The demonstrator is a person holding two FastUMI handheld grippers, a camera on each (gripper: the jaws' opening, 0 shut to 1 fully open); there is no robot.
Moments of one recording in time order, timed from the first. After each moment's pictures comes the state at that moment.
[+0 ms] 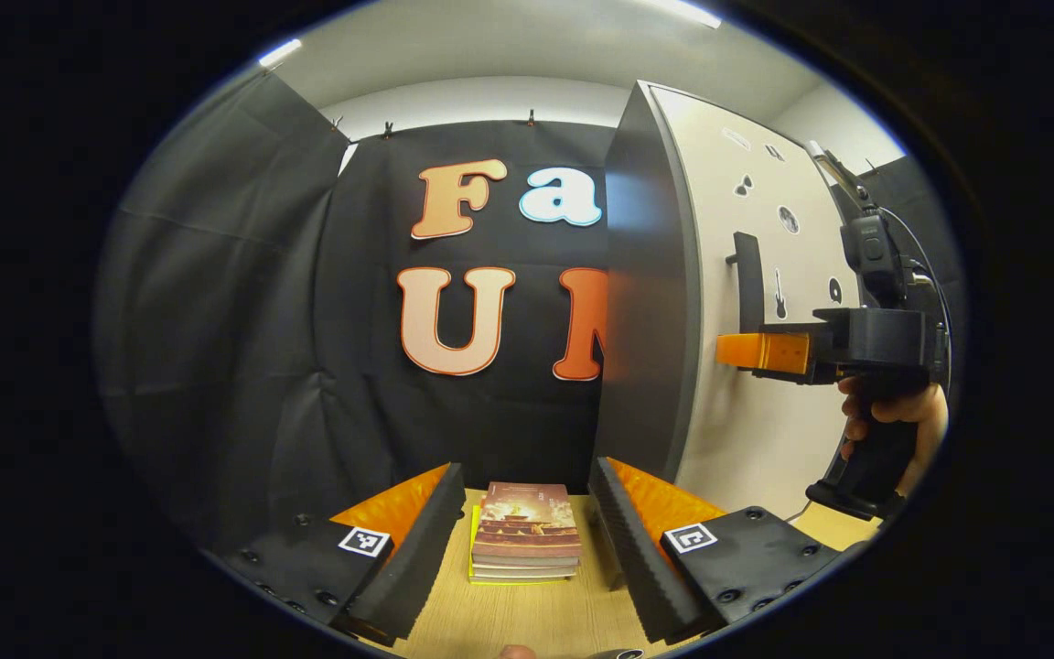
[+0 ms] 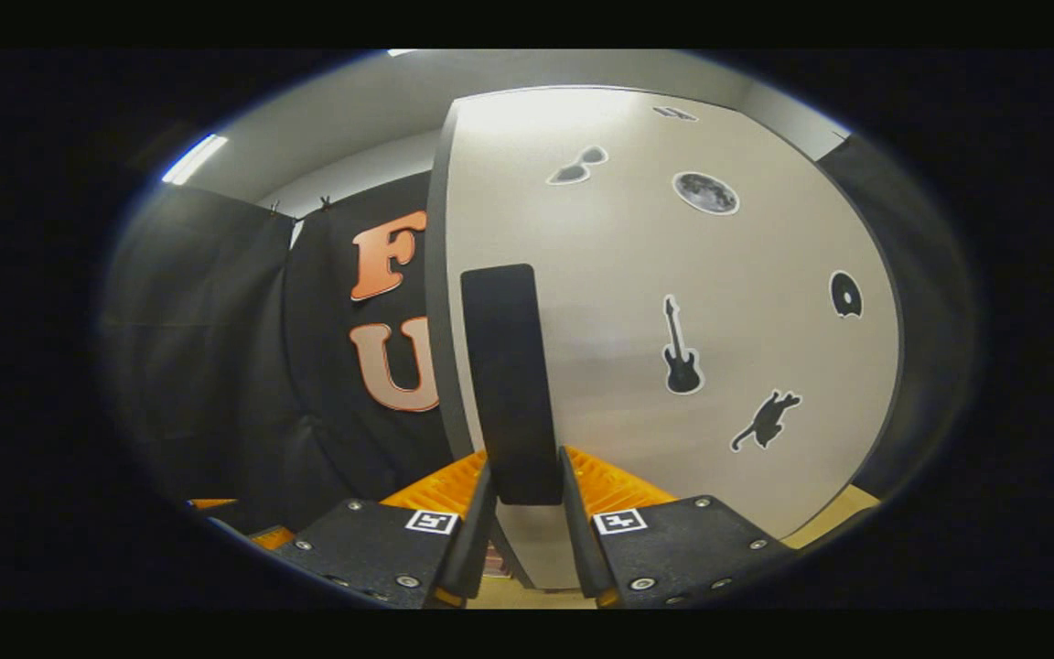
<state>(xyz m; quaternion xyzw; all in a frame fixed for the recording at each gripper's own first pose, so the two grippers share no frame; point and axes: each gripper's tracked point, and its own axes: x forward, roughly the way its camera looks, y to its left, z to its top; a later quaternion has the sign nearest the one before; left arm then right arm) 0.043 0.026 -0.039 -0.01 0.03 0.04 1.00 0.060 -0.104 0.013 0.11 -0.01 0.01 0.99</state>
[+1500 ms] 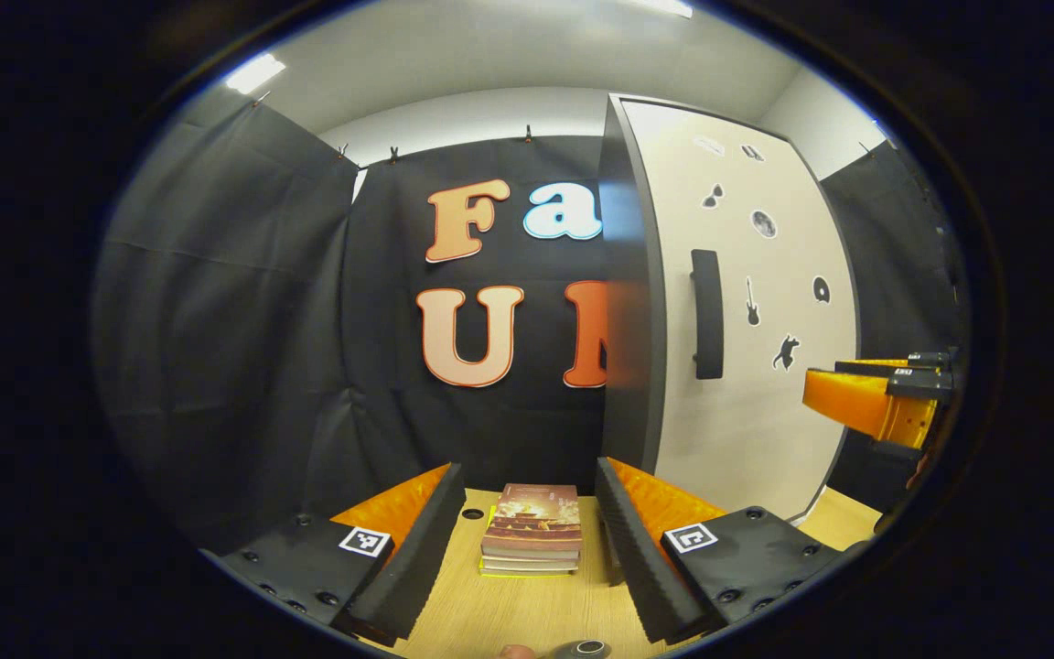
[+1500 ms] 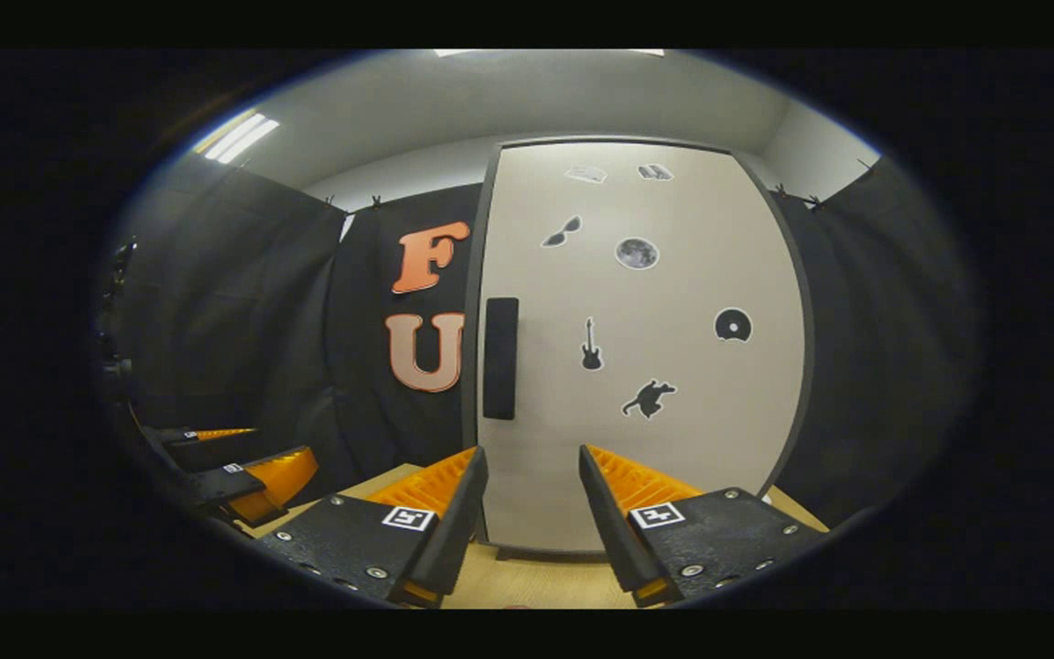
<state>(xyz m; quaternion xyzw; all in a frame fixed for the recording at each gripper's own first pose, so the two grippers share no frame) -0.011 -0.017 -0.008 0.01 0.01 0.07 1.00 -0.095 -0.141 -0.005 0.04 -0.02 0.02 1.00</state>
